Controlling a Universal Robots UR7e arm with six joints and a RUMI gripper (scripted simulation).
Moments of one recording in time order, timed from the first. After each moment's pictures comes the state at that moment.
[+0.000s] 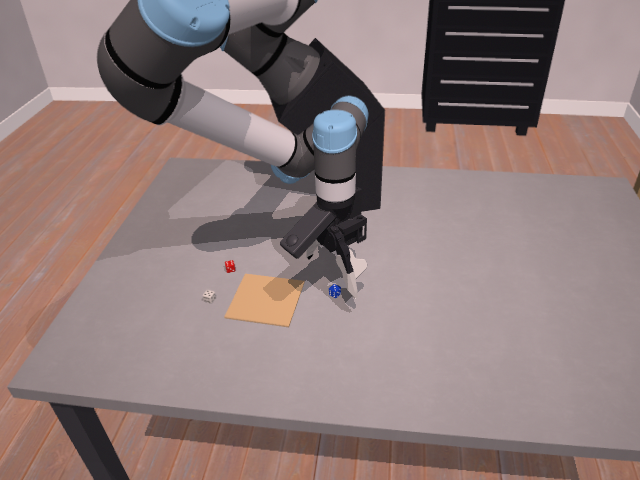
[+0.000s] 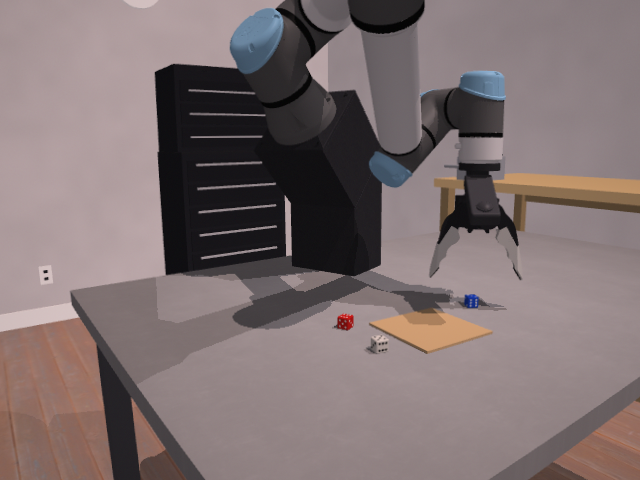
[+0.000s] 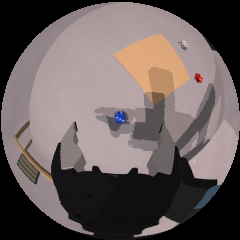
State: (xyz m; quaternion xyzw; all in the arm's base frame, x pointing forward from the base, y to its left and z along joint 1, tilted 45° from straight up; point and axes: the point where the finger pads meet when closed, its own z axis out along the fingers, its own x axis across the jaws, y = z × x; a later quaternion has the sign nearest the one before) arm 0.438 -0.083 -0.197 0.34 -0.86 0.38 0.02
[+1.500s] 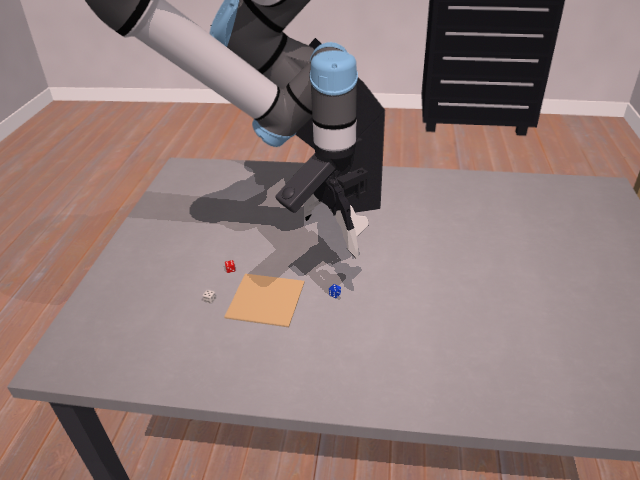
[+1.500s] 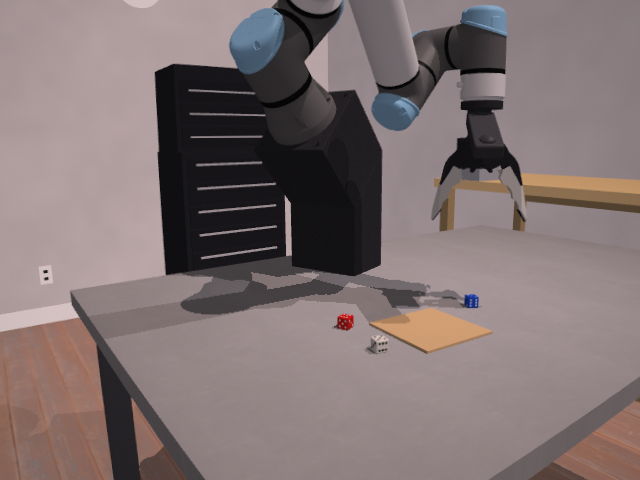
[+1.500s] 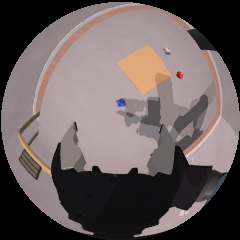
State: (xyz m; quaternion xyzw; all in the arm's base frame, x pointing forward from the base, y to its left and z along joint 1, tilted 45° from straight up) arm 0.415 -0.014 -0.122 0.34 -0.86 0.38 0.02
